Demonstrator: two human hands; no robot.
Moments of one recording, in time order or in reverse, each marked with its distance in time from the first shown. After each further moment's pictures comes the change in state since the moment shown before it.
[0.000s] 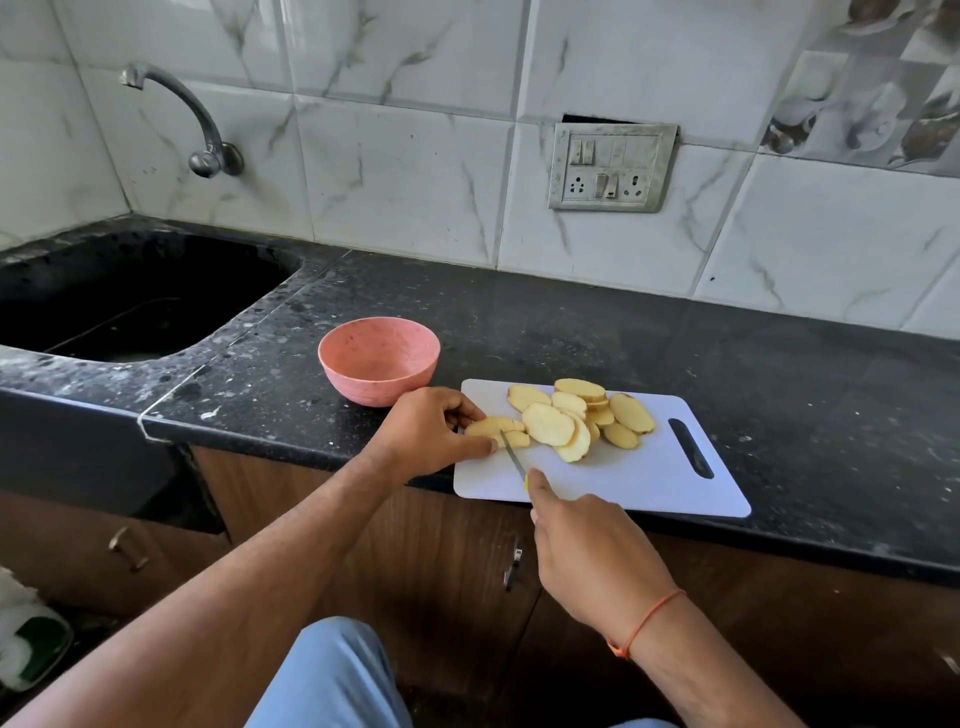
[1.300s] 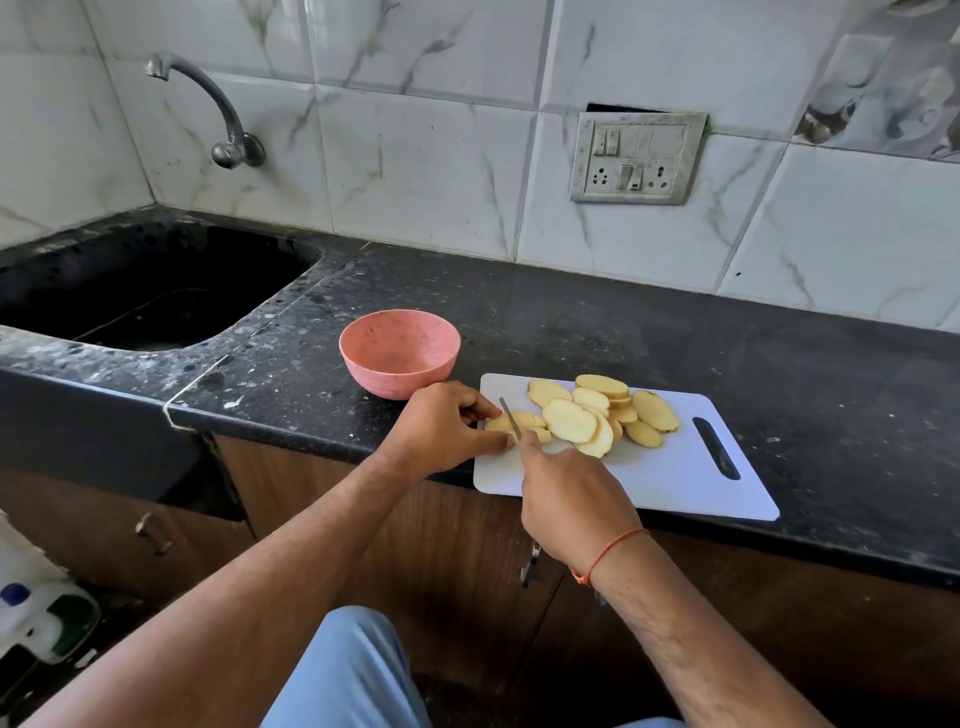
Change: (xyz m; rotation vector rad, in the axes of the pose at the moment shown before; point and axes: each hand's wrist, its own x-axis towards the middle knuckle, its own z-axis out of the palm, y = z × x) left_hand -0.005 0.000 -0.004 -0.006 0.024 -0.030; right_hand 0.053 -0.021 0.008 -0.070 0.042 0.003
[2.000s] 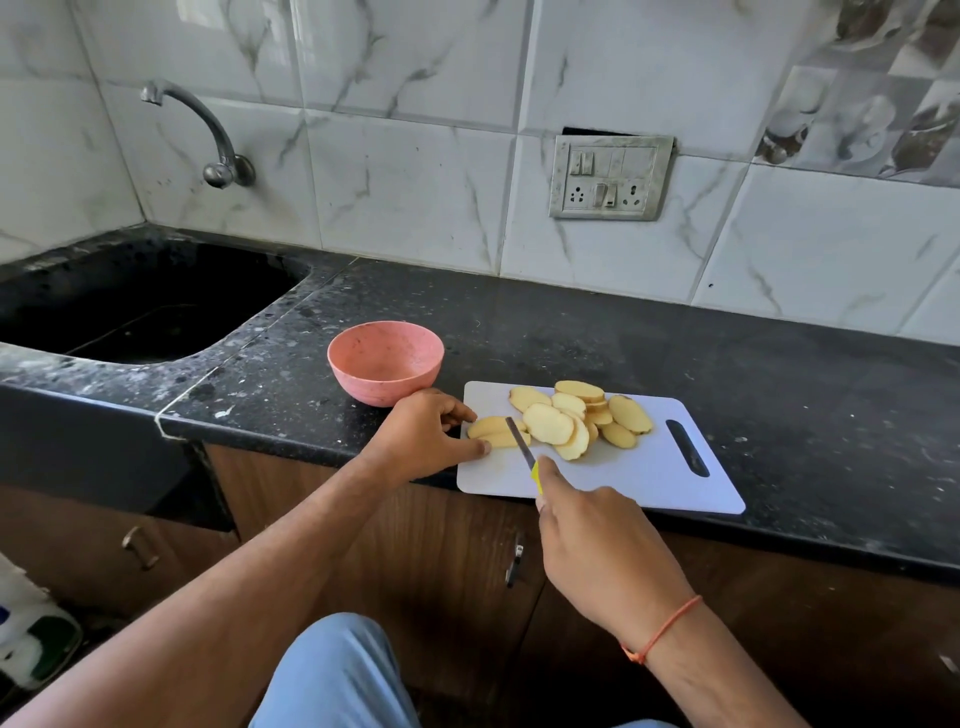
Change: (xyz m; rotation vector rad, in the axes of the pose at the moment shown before) left_hand -0.009 0.004 -0.007 0.070 -0.026 0.011; right_hand -0.069 0.017 -0.030 0.135 0.076 -0.022
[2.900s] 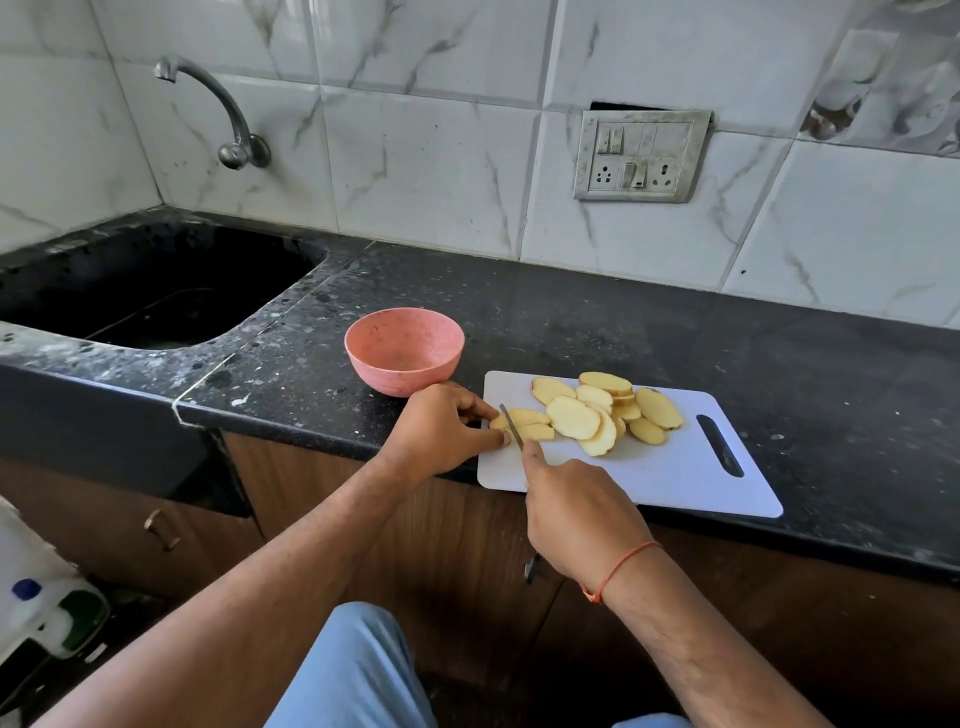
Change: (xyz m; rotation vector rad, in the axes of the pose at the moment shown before) left_hand 0.000 -0.003 0.006 -0.058 0.052 -0.051; right_hand 0.053 -0.011 0.036 -0.136 -0.119 -0.004
